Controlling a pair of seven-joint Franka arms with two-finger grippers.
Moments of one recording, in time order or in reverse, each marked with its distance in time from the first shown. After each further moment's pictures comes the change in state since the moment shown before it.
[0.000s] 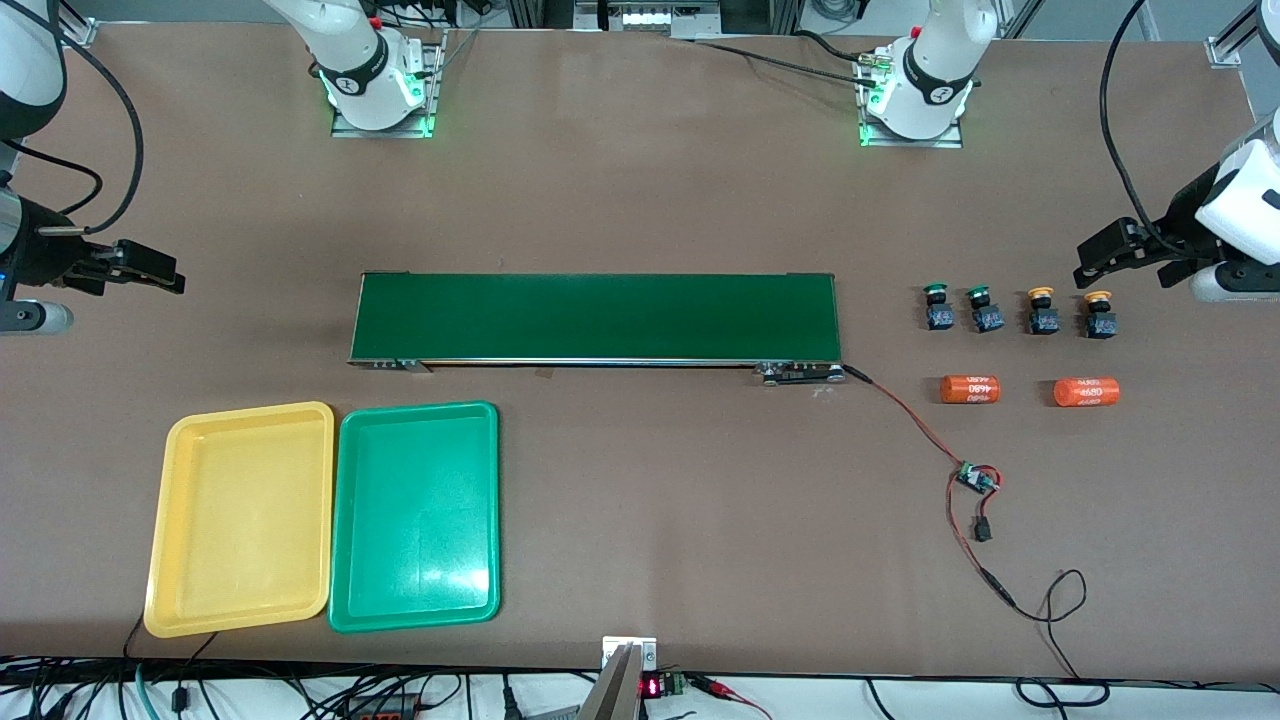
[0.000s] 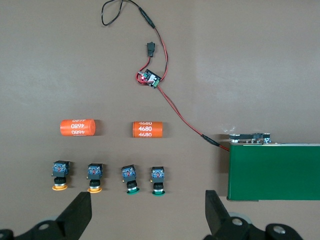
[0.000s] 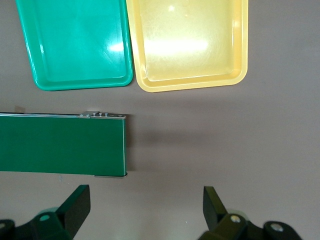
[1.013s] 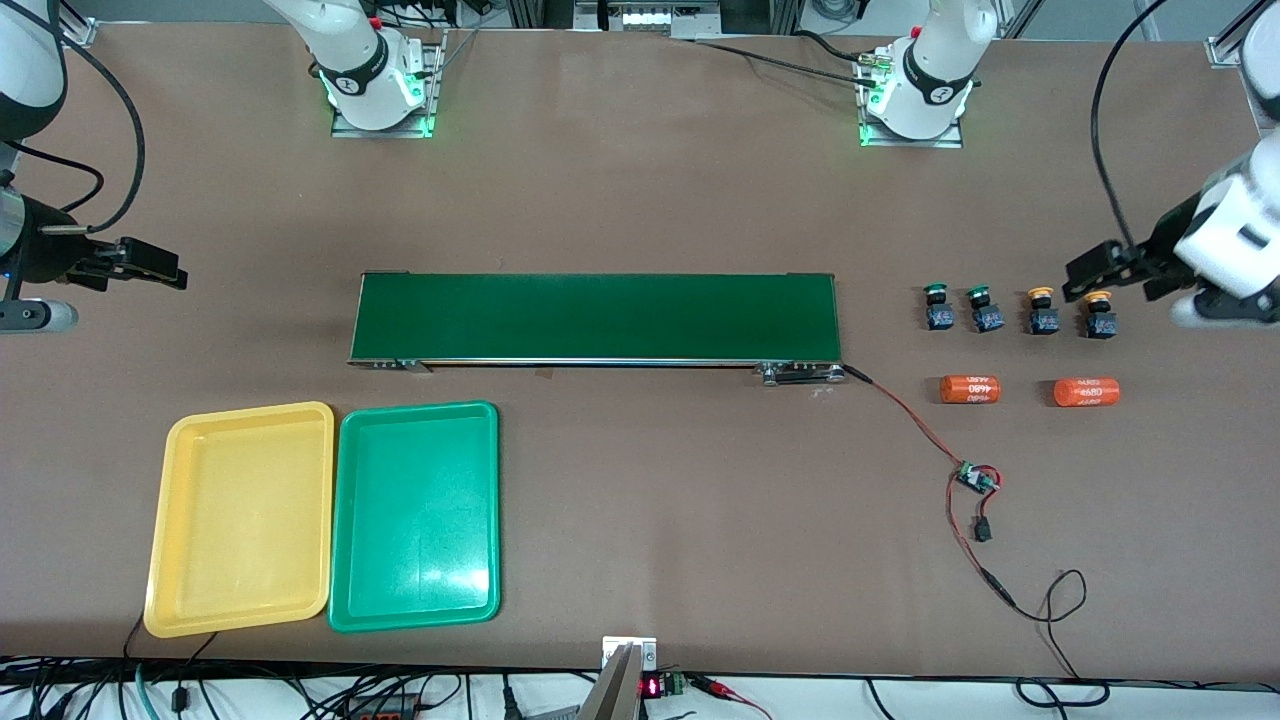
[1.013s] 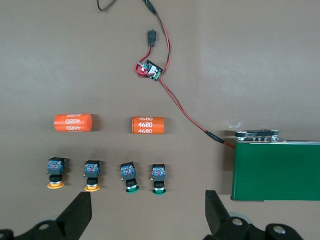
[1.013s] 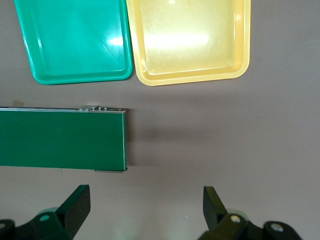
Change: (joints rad) left arm 0.001 0.097 0.004 -0.003 0.000 0.019 0.000; right arm -0.002 -0.001 -0.002 -0.012 0.000 -0.021 0.000
